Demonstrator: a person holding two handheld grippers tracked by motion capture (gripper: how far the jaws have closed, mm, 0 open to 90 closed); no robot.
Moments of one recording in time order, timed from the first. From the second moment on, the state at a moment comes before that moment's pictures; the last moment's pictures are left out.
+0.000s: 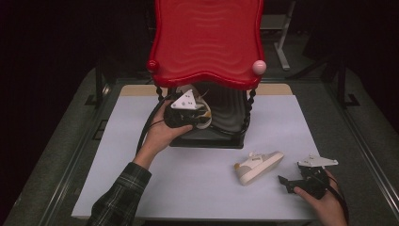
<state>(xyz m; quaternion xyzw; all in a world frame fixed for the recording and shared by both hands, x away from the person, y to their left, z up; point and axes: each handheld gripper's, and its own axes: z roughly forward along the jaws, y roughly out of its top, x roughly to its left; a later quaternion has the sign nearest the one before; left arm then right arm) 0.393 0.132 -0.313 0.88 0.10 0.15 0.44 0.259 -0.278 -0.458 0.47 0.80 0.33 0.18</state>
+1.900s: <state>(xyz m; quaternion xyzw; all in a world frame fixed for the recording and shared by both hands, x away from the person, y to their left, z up) 0.371 0.178 -0.338 0.82 0.29 0.19 0.45 0.370 -0.083 -0.332 0.28 0.81 0.47 0.20</state>
